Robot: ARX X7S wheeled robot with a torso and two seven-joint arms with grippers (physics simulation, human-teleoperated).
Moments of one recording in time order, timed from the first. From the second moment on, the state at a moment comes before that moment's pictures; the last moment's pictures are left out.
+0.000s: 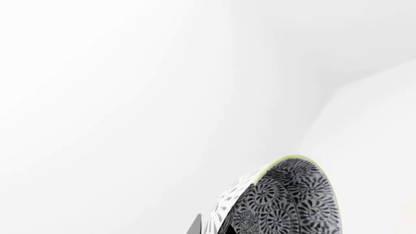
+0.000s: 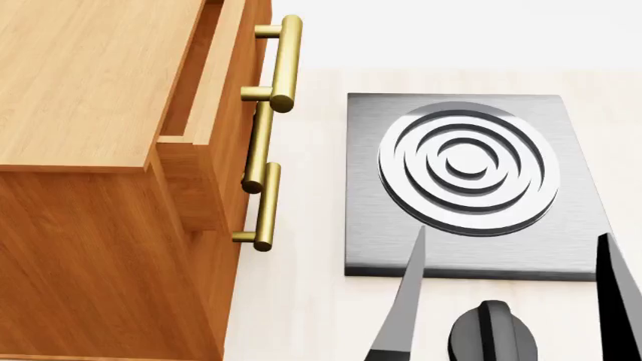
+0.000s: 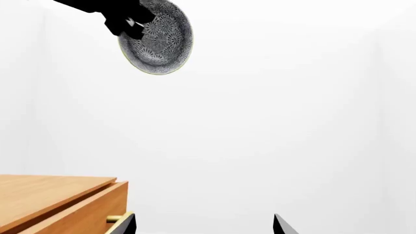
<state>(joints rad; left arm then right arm) -2.24 -0.10 1.27 -0.54 -0.85 -0.62 -0.01 0.68 1.05 -1.13 -1.04 0.43 0.10 1.39</state>
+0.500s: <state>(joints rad) -2.17 -0.15 1.28 -0.32 -0.89 -0.66 -0.05 0.79 1.07 -1.25 -1.04 0.44 0.08 1.45</state>
